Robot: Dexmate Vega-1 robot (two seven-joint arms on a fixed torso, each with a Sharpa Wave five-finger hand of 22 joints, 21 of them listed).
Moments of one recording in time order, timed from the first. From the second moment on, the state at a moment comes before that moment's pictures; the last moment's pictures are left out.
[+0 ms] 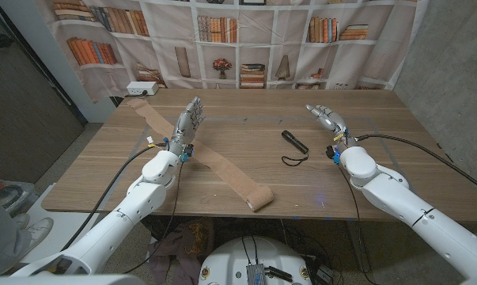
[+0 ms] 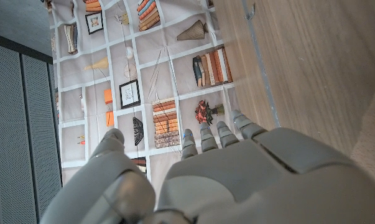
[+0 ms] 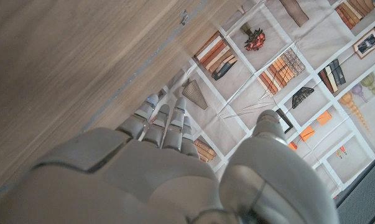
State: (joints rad) left arm 0.94 0.52 0.36 -1.45 -0.63 -0.31 0.05; left_hand 0.27 -0.09 0.38 0.05 0.19 0.03 -0.14 0.20 0.19 0.04 -0.05 0.22 0.19 -0.04 -0.03 0.18 0.18 0.02 0.03 0.20 0.17; right arm -1.04 -0.73 -0.39 -1.82 0.26 -0.13 -0.41; right_hand 0.48 0.00 0.17 -0.16 0.19 0.11 0.09 0.21 0.19 0.30 0.03 0.27 0.19 0.16 -0.03 0.20 0.18 0.18 0.02 0.23 0.18
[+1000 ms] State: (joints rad) left arm 0.95 0.53 0.37 -1.46 -0.63 -0.29 0.04; left_hand 0.26 -0.08 0.38 0.05 0.19 0.03 -0.14 0.20 0.19 0.04 -0.05 0.22 0.19 -0.04 -0.03 0.18 0.18 0.02 0.03 0.20 0.17; right arm -0.98 -0.88 -0.47 -1.96 0.12 -0.41 -0.28; right_hand 0.48 0.02 0.16 -0.13 0.19 0.15 0.04 0.23 0.21 0.29 0.01 0.27 0.22 0.32 -0.04 0.24 0.22 0.37 0.07 0.29 0.21
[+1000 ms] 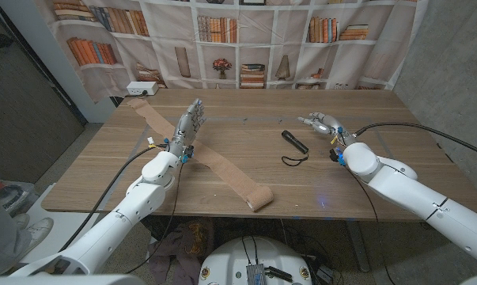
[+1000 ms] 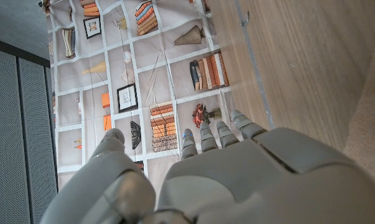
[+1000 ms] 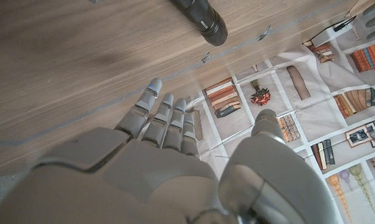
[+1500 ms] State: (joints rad) left arm 0.95 0.52 0.38 -1.45 -0.63 -0.29 0.04; left_hand 0.26 -0.08 0.38 0.05 0.19 0.03 -0.14 0.20 0.19 0.05 -0.05 0.22 0.19 -0.04 -0.03 0.18 0.18 0.02 0.03 0.20 0.17; right arm -0.92 -0.93 -0.54 -2.01 0.01 -0.54 -0.22; right_hand 0.48 0.02 0.16 -0.13 0.19 0.15 0.06 0.23 0.21 0.31 0.01 0.27 0.23 0.37 -0.04 0.26 0.23 0.41 0.05 0.32 0.23
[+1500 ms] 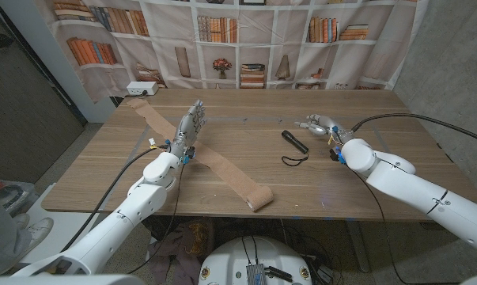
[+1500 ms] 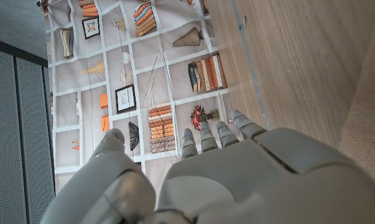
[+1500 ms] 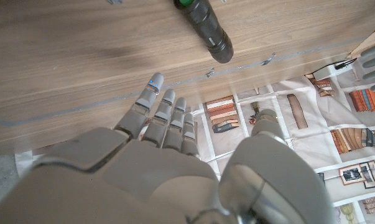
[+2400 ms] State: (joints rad) left arm 0.96 0.51 0.38 -1.45 -0.62 -0.29 0.05; left_hand 0.27 -0.08 0.37 0.05 0.19 0.06 -0.13 0.21 0.19 0.05 -0.05 0.22 0.19 -0.04 -0.03 0.18 0.18 0.02 0.04 0.20 0.17; right arm -0.81 -0.94 -0.71 -2.04 -0.26 -0.71 -0.09; right_hand 0.49 0.02 0.16 -0.13 0.19 0.21 0.10 0.25 0.22 0.38 0.02 0.32 0.24 0.45 -0.05 0.28 0.24 0.44 0.03 0.35 0.25
